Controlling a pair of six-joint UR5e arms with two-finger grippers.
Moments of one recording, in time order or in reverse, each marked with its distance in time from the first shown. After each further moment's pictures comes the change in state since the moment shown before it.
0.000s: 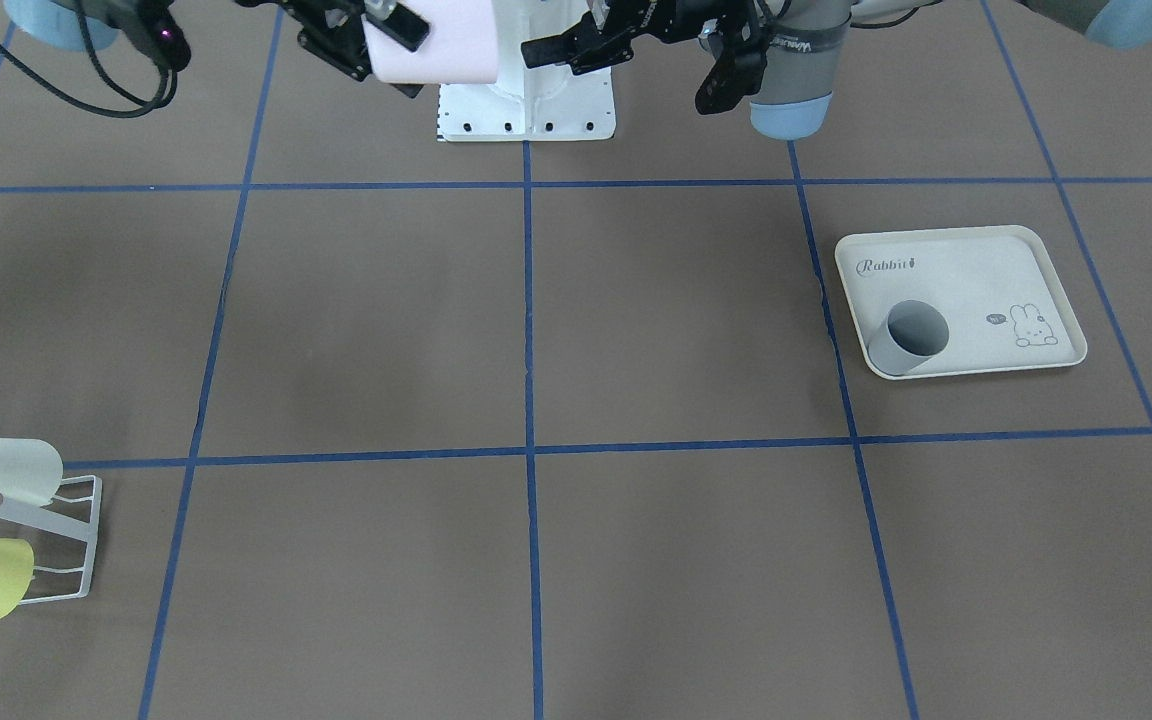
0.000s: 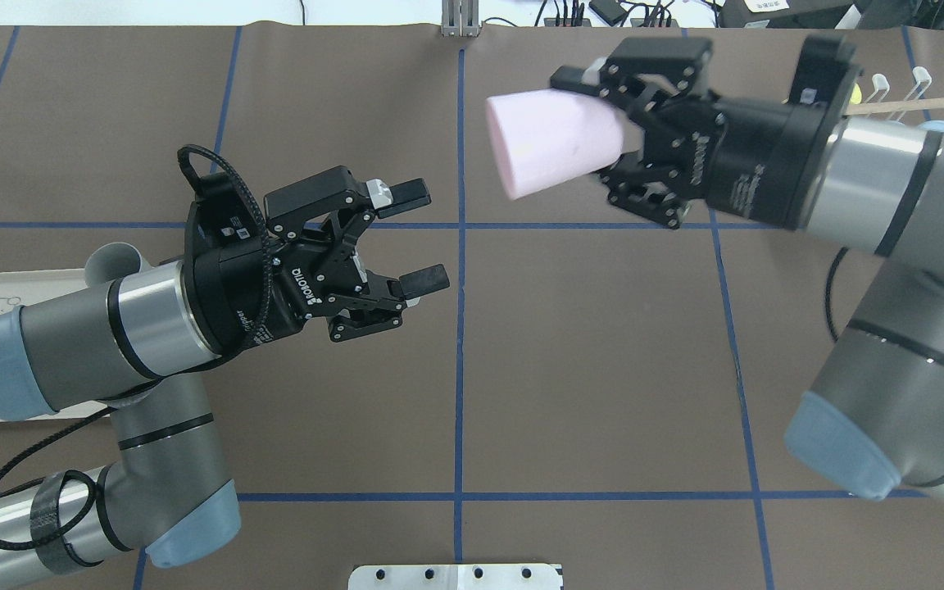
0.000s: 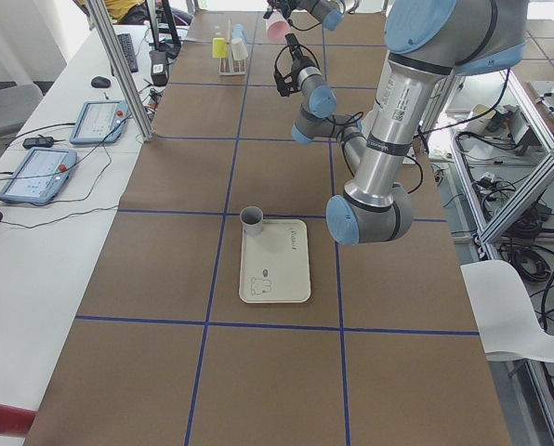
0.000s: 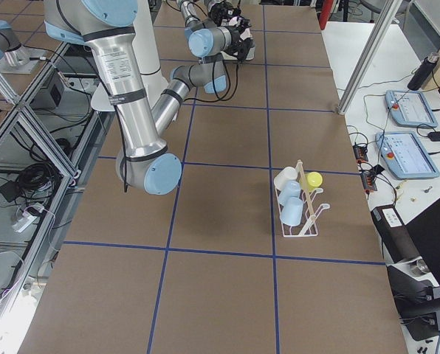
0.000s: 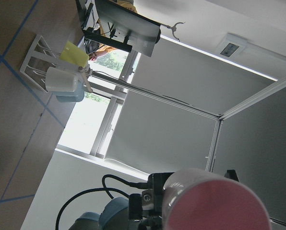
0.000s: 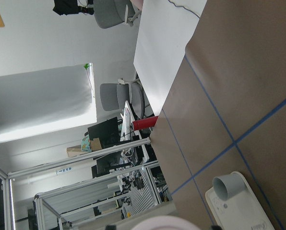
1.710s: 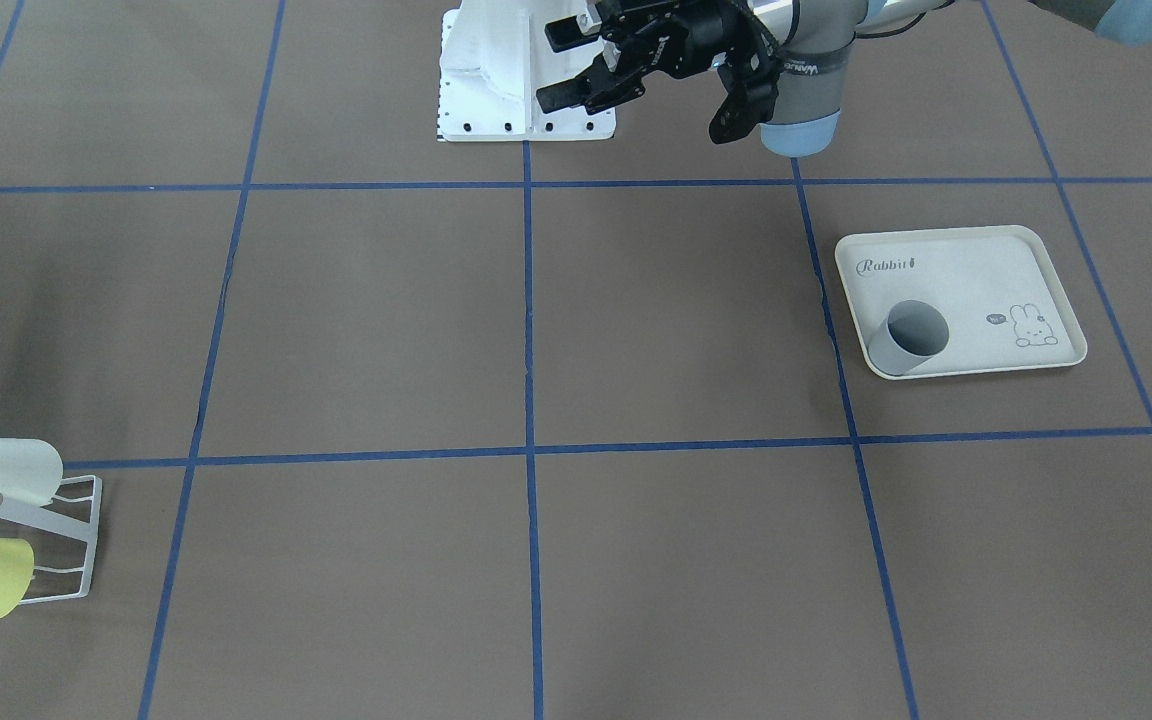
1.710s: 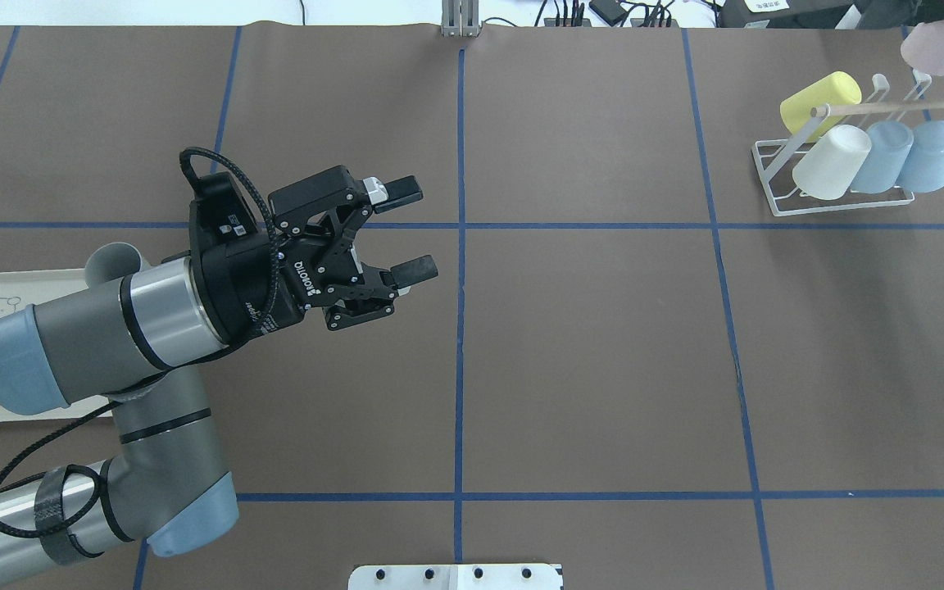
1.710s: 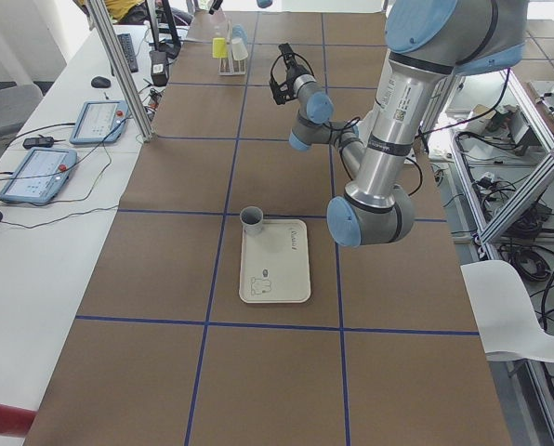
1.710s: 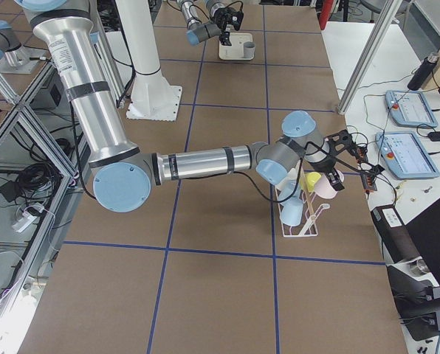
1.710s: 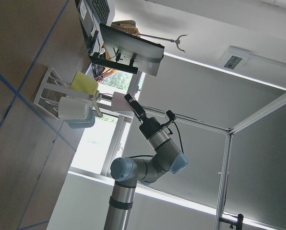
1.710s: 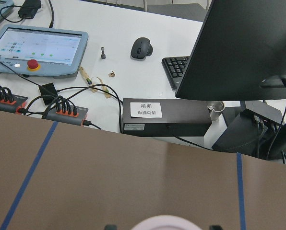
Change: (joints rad) left arm -0.006 0.012 0.041 0.001 0.029 0.015; right arm 0.621 0.030 -0.732 -0.270 0.295 -1.658
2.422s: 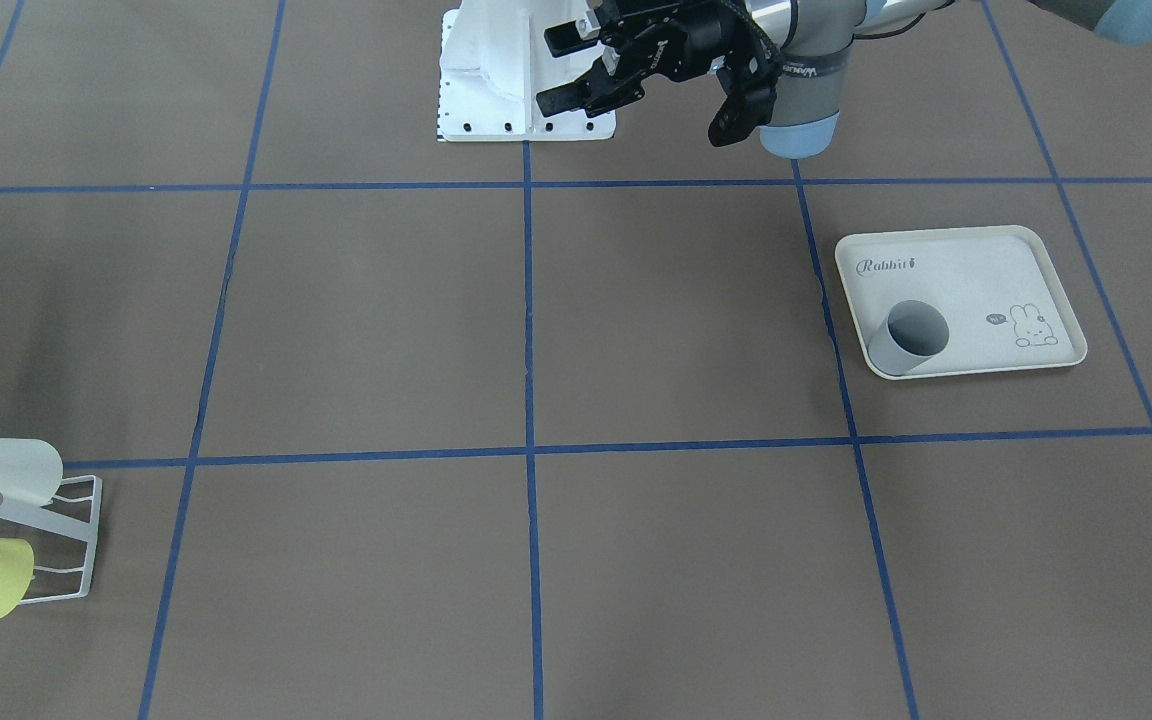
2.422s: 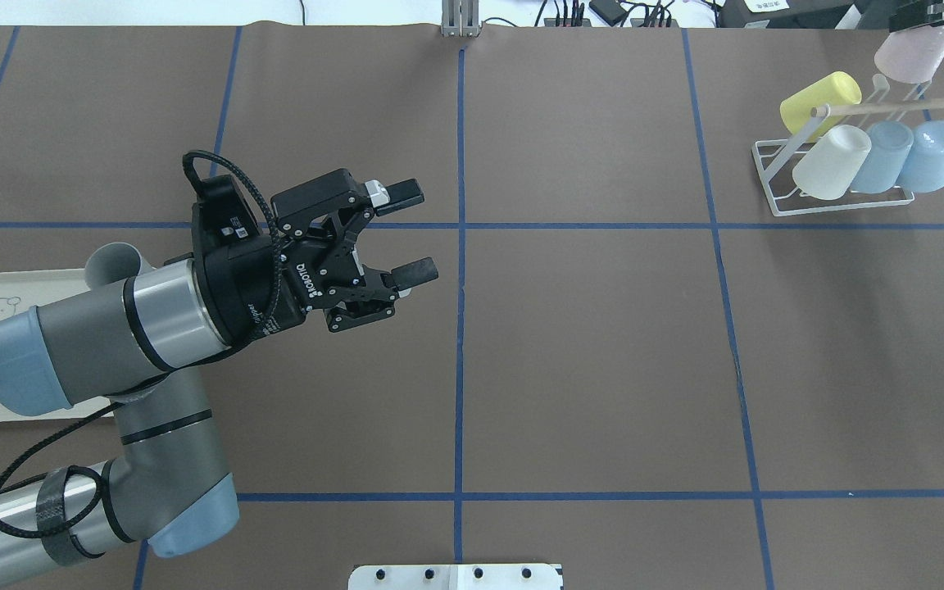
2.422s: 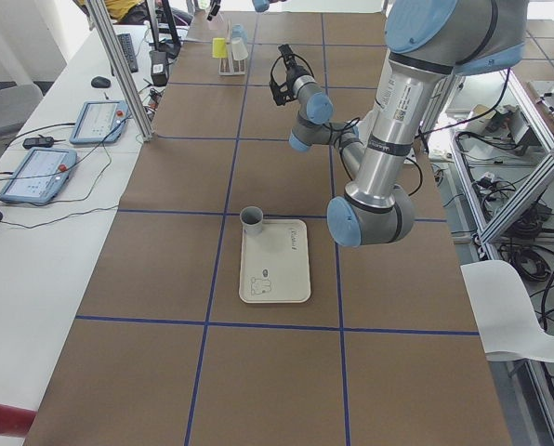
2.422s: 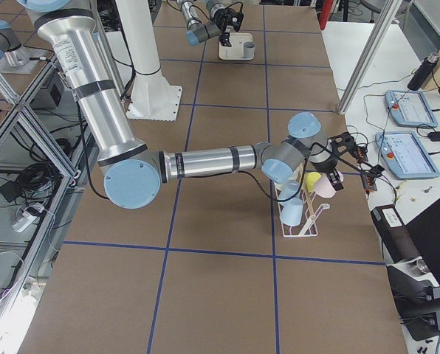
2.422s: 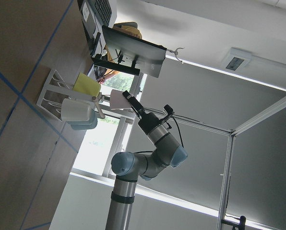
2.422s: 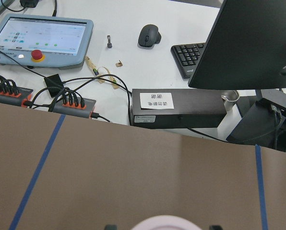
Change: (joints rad) left arm 0.003 0.000 0.006 0.000 0.003 0.000; right arm -0.033 0.032 -0.050 0.001 0.022 0.029
